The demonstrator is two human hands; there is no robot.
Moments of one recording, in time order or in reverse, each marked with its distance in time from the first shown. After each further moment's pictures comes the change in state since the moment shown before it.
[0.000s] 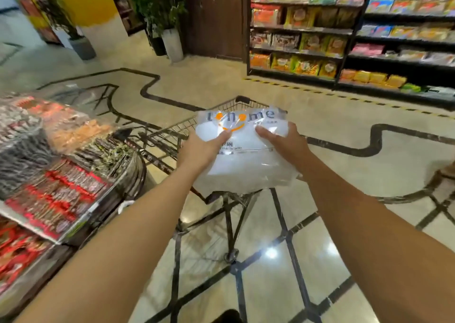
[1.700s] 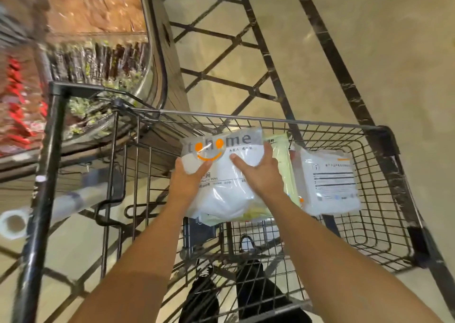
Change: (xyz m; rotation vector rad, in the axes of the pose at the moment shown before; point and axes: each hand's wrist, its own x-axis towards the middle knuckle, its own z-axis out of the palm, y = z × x) left_hand 0.402 -0.165 0.171 -0.479 0.434 -0.950; right_hand 0.501 0.052 0.326 -0.624 -0.821 0.014
